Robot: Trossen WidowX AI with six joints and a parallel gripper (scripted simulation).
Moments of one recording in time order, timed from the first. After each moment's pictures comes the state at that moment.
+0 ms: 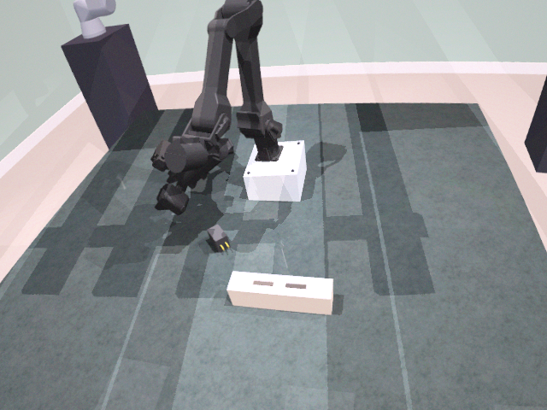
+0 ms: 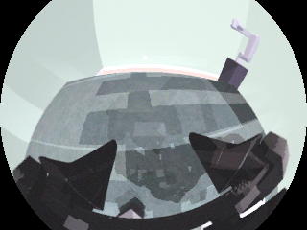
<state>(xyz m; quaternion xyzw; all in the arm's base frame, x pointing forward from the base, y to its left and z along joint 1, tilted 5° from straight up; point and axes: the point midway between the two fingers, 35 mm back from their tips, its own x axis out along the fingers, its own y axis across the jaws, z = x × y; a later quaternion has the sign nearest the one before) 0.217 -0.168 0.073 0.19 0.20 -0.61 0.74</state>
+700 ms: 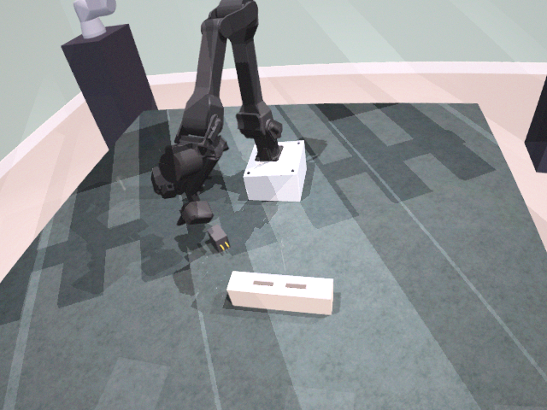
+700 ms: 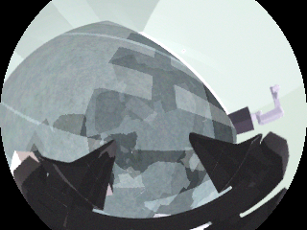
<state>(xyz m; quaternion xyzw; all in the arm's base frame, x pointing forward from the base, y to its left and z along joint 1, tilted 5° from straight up) 0.238 -0.145 0.056 0.02 0.44 -0.45 0.77</state>
